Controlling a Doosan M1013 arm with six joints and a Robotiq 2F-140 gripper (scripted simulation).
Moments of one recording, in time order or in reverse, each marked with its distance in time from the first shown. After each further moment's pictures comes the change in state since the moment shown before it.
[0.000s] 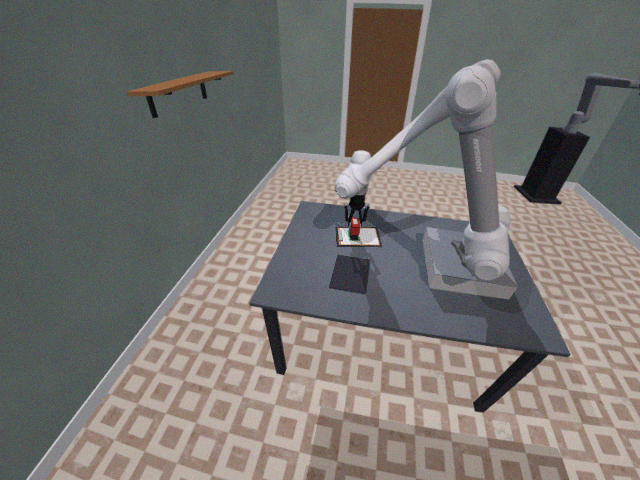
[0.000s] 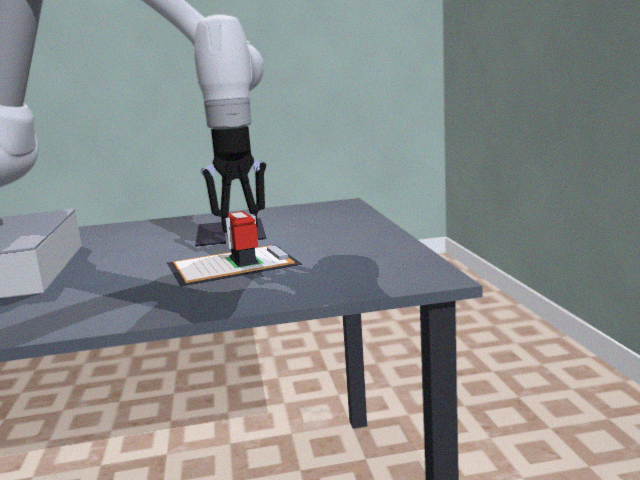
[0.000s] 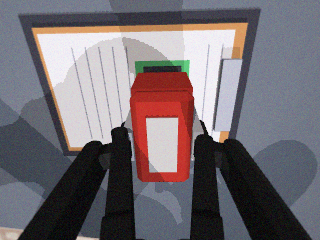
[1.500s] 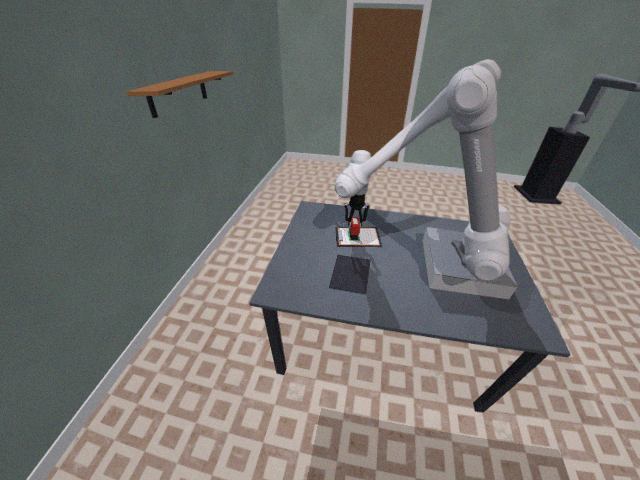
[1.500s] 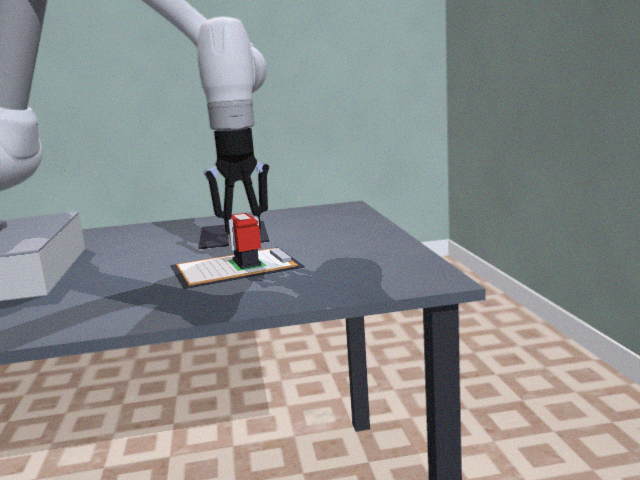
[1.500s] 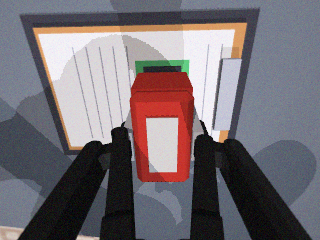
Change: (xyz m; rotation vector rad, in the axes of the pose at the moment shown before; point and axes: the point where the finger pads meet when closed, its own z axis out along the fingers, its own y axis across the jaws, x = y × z) arm 0.000 0.000 -0.002 0.000 0.000 0.000
